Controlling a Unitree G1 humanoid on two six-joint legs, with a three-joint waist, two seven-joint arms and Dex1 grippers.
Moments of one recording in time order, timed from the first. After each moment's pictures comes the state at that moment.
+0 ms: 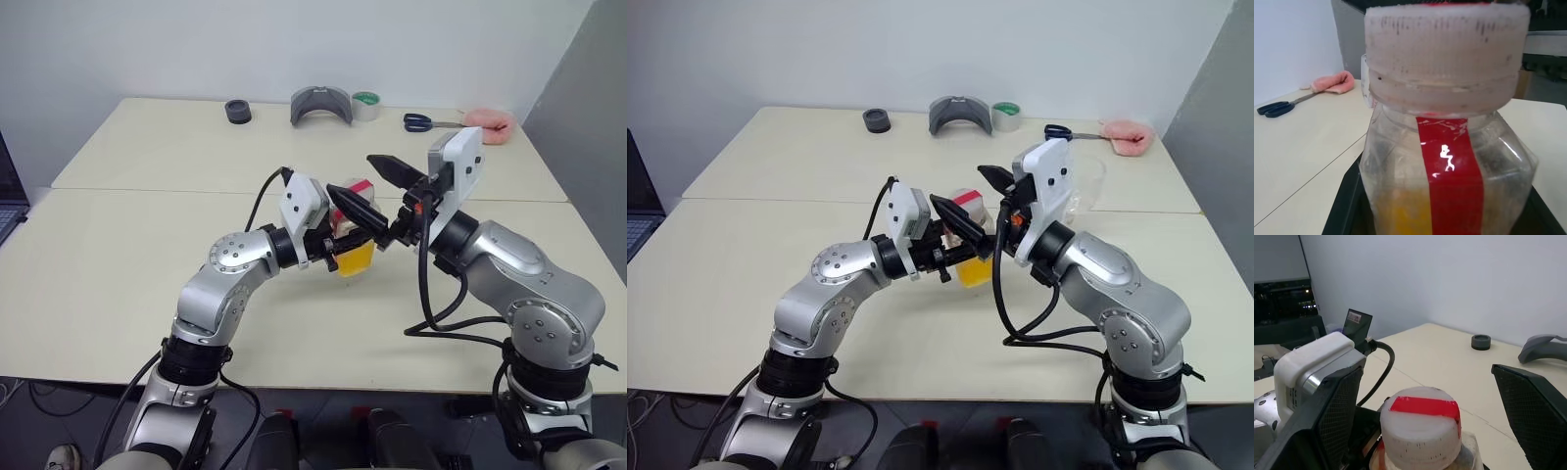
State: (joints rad) left arm -0.55 0.34 -0.14 -0.23 -0.40 0.49 -0.75; right arm -0.59 -0.30 -0.01 -0.65 0.73 0.90 0.21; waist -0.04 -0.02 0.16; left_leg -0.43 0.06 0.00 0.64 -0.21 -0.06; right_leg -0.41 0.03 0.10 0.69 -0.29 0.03
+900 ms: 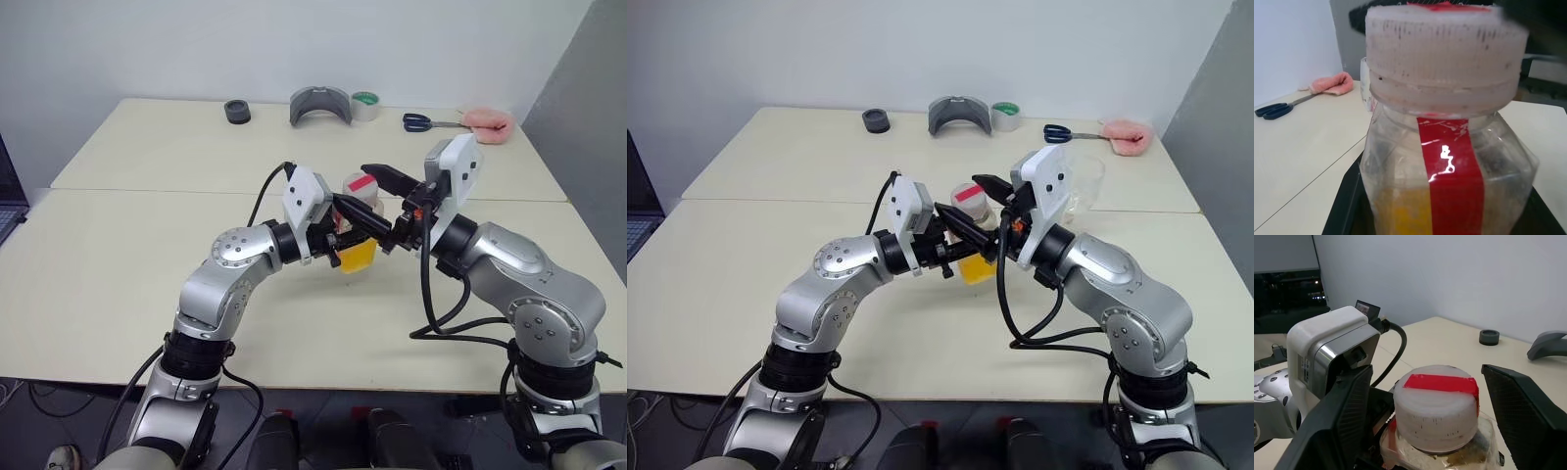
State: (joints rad) left arm -0.58 0.33 -0.14 -0.22 -0.40 0.52 -0.75; right arm -0.58 -0.35 0.02 -0.62 0.73 0.87 0.29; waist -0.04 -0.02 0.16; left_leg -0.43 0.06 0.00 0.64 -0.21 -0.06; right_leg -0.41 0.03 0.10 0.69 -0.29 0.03
